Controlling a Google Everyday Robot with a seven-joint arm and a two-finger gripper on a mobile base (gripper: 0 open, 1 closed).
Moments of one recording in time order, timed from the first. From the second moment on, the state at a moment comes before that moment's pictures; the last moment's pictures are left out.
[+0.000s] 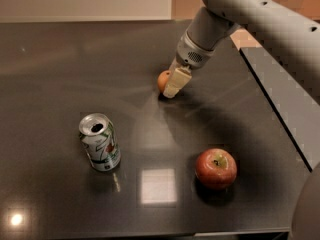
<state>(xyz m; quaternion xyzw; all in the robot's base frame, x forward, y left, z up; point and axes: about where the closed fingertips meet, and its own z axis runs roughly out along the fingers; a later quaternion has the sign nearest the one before) 0.620 -0.039 0.854 -0.63 0.74 0.13 0.19</state>
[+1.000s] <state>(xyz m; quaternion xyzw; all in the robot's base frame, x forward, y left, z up) 0.566 -0.027 0.874 -0.69 0.69 0.14 0.17</state>
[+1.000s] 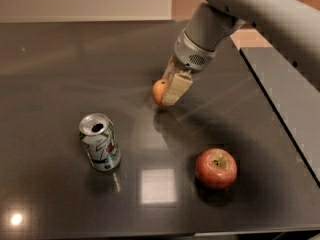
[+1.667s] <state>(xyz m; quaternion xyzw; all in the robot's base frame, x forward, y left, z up) 0.500 0.004 0.881 -0.76 0.61 0.17 0.16</state>
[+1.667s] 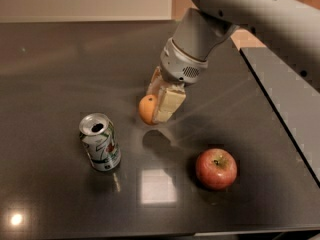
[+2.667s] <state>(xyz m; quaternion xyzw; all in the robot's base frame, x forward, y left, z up) 0.462 0.035 0.878 -0.80 0.55 0.19 0.16</state>
